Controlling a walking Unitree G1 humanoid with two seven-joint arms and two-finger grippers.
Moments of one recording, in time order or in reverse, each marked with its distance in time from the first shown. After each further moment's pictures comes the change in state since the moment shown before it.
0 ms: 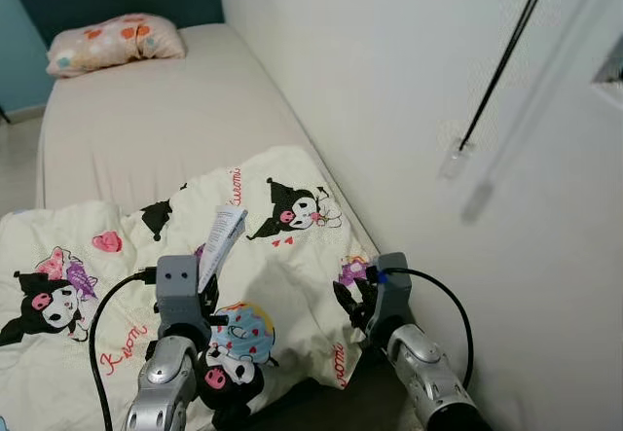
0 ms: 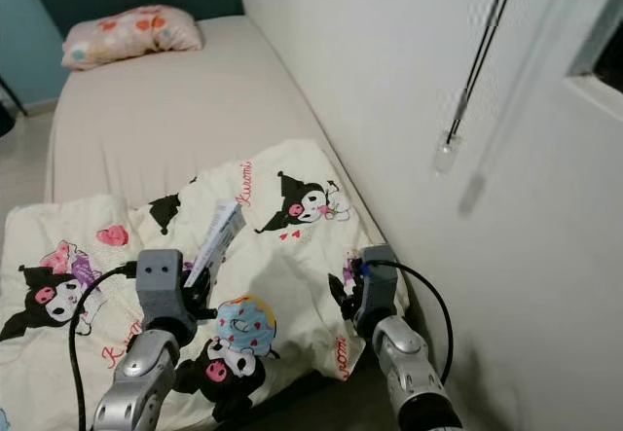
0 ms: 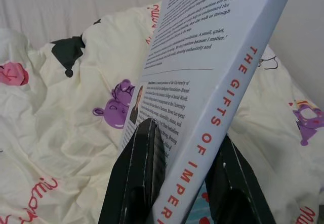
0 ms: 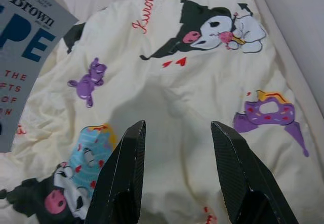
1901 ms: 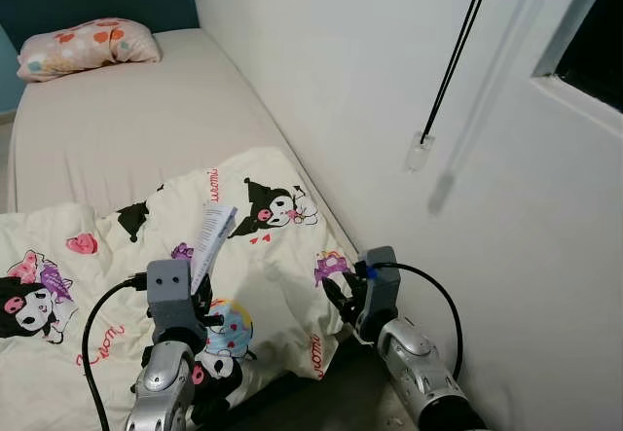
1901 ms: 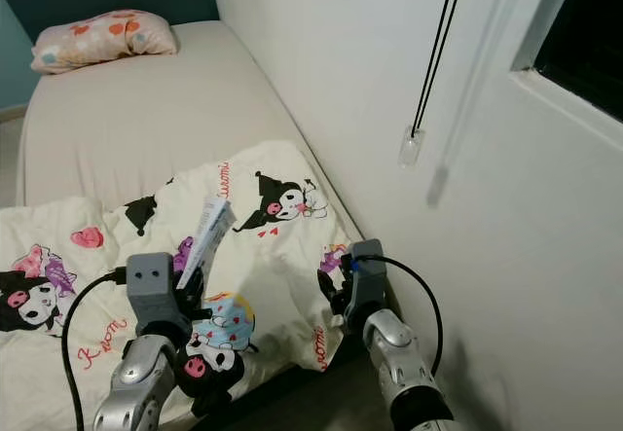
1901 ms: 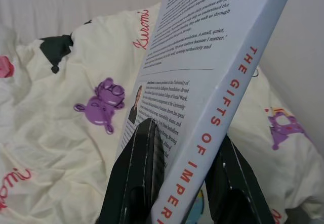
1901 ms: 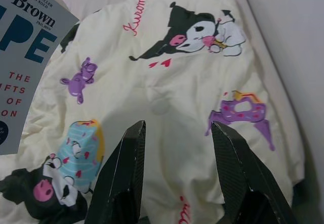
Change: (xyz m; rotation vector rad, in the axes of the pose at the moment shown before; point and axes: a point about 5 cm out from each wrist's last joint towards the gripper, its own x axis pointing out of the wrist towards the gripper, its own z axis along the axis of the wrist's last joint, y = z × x) left arm -0.005 0.002 -0.001 -0.046 -0.036 0.038; right arm 0.005 0.001 0.008 -0.021 -0.014 0.020
